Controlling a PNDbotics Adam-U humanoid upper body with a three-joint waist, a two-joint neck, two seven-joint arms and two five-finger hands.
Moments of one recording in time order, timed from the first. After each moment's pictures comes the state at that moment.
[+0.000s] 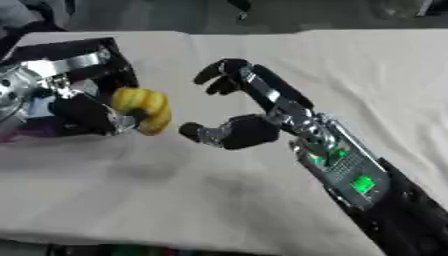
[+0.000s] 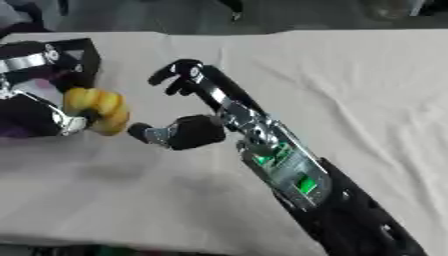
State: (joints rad) left arm -0.66 0.97 -0.39 -1.99 -0.18 0.78 -0.46; right arm -0.79 -0.22 0.58 -1.70 0.14 0.28 0.06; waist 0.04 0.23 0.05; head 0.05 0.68
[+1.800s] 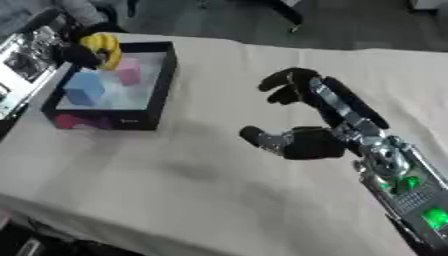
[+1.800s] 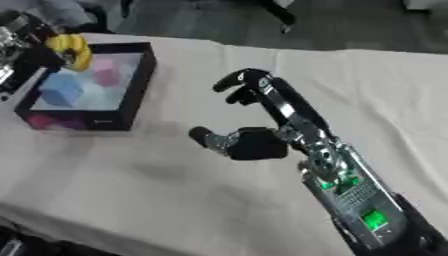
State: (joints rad) left arm -0.70 0.90 -0.23 -1.43 -0.23 0.79 -0.05; right arm -0.78 -0.23 0.57 -1.72 0.12 0.29 0.03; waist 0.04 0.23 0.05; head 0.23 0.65
